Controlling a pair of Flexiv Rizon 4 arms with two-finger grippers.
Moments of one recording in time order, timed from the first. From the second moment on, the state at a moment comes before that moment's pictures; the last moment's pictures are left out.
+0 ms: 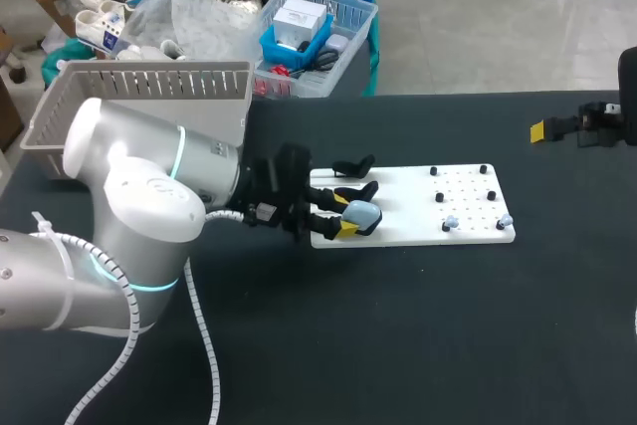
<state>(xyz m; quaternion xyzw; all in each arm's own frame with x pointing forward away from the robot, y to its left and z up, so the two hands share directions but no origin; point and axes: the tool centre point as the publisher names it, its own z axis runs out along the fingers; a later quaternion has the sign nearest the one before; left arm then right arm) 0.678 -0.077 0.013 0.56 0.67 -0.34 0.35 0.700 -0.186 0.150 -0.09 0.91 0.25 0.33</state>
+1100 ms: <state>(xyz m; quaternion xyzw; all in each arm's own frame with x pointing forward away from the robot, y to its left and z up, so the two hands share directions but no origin) 0.676 -0.080 0.015 0.56 0.67 -0.34 0.35 0.700 -0.186 0.150 -0.09 0.91 0.25 0.33</state>
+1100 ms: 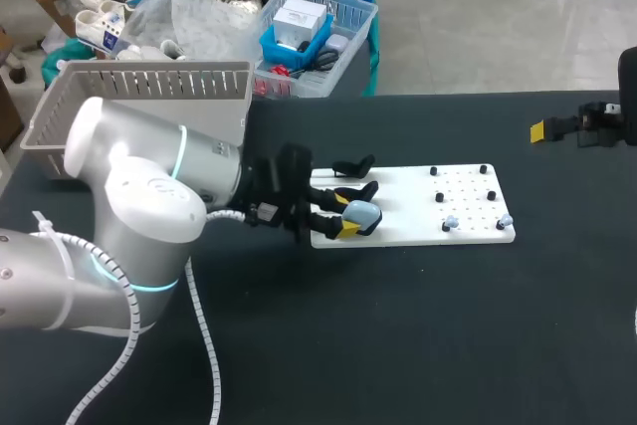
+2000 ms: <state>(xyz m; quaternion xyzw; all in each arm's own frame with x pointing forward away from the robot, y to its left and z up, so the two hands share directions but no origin) 0.677 -0.083 0.017 0.56 0.67 -0.34 0.35 0.700 -0.186 0.150 -0.09 0.91 0.25 0.33</state>
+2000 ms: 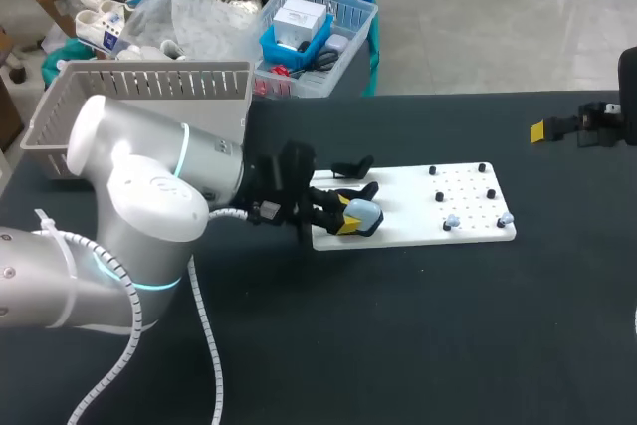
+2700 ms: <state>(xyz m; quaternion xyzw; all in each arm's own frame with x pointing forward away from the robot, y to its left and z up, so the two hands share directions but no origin) 0.683 -0.080 0.027 0.55 0.67 -0.34 0.36 0.700 -0.186 0.150 -0.09 0.91 0.25 0.33</state>
